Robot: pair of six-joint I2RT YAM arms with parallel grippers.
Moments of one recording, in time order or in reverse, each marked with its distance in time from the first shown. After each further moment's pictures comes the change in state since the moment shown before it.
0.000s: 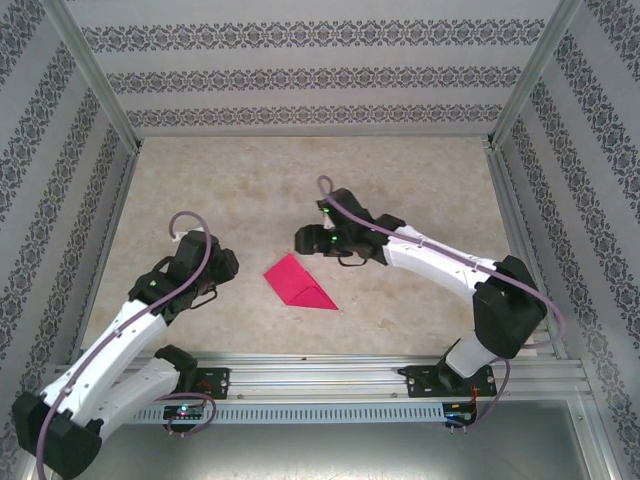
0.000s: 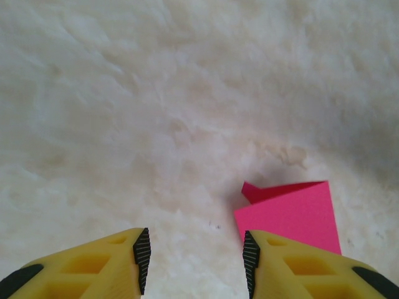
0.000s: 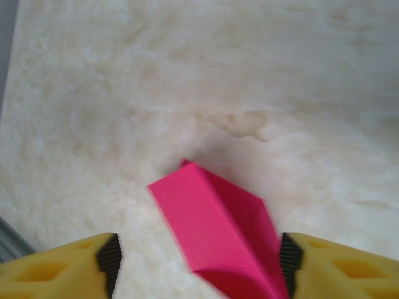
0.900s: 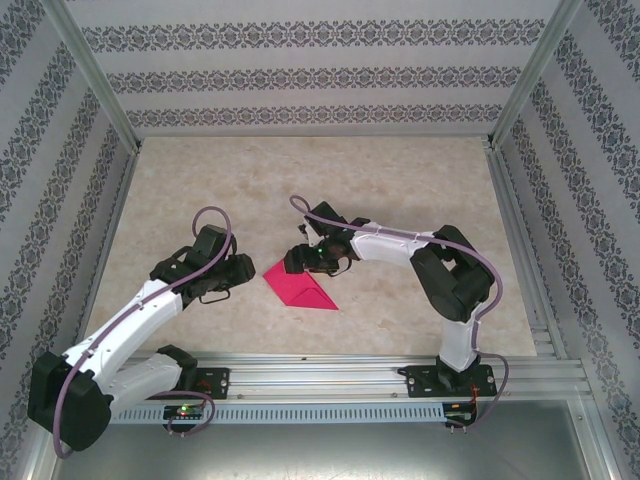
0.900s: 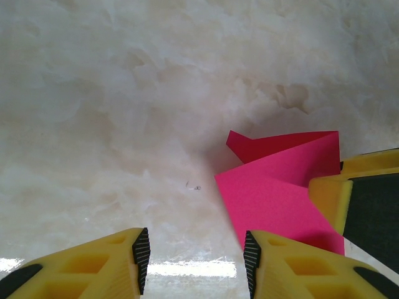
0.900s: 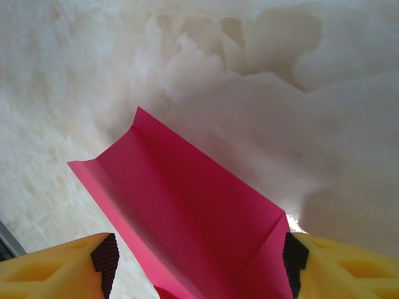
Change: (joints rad) left arm 0.000 0.155 0.000 0.042 0.164 0.001; right arm 0.016 0.329 0.102 0.004 -0.197 -0.117
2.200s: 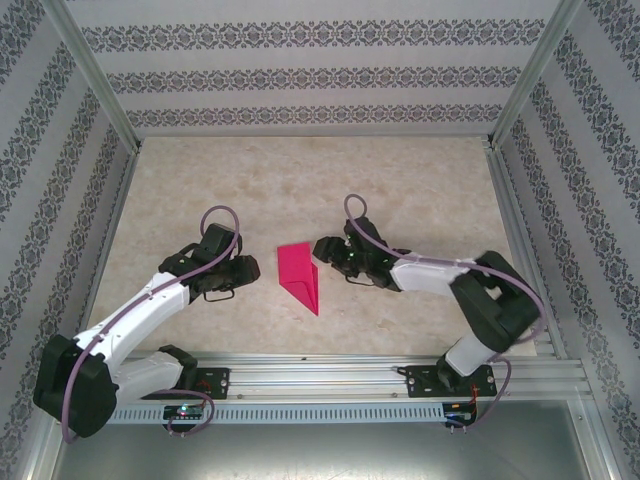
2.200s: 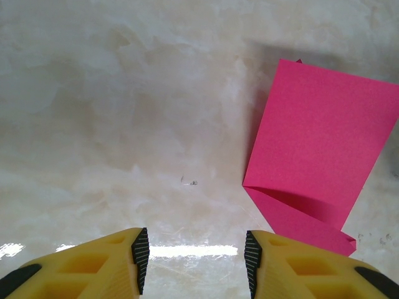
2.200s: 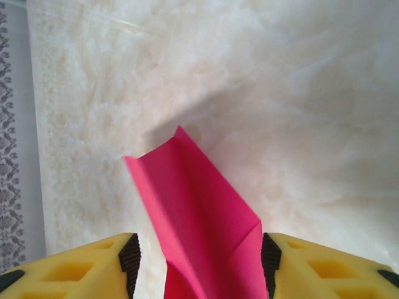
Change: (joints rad) left arm 0.000 0.077 0.000 0.034 0.048 0.015; right arm -0.068 -0.348 -0.466 0.502 0.214 0.443
